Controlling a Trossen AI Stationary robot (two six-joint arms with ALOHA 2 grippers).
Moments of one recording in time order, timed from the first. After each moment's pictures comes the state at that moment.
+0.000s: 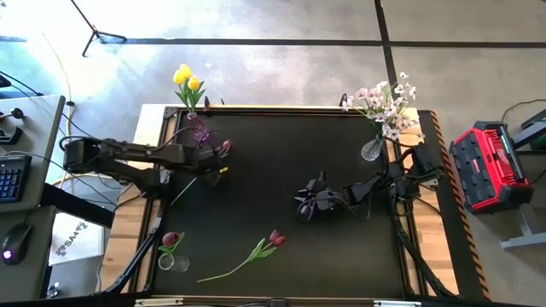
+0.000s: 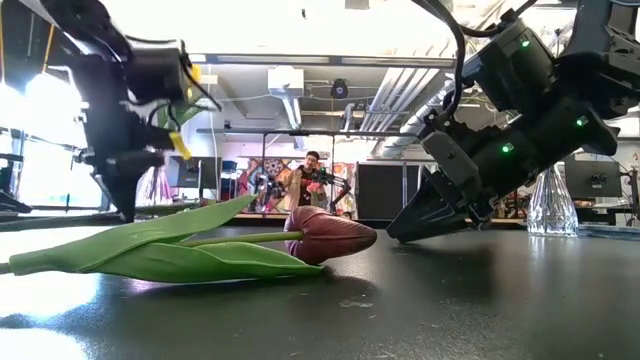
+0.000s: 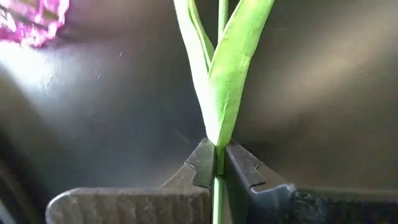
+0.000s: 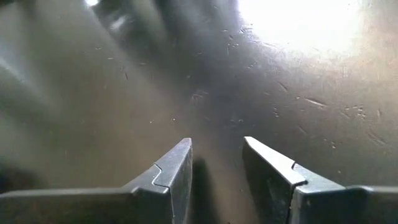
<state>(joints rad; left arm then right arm) 0.22 1.22 0.53 -0.71 -0.34 -0.60 0.24 1.79 0.51 0.59 0.45 0.64</state>
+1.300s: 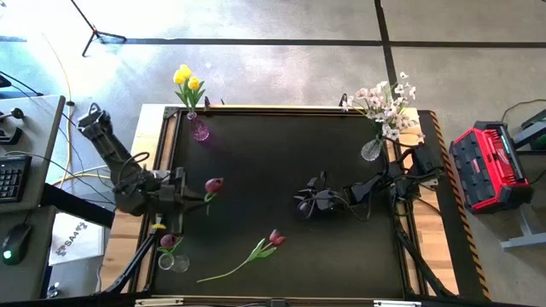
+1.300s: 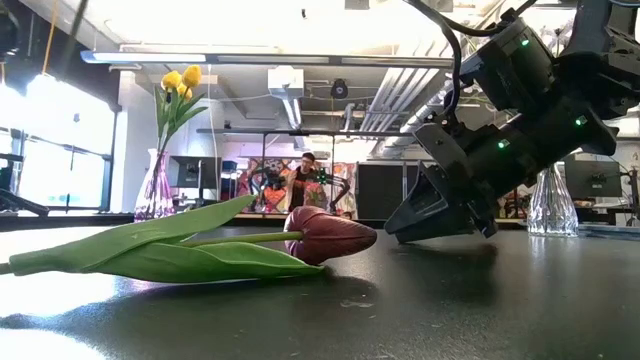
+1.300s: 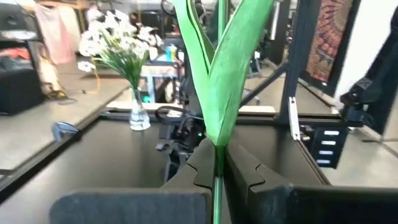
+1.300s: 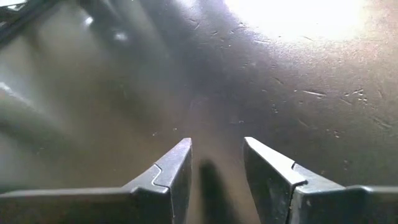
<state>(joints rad) -0.89 0.76 0.54 0.15 -0.98 -0.08 0.24 1.79 0.51 0.61 0.45 0.79</state>
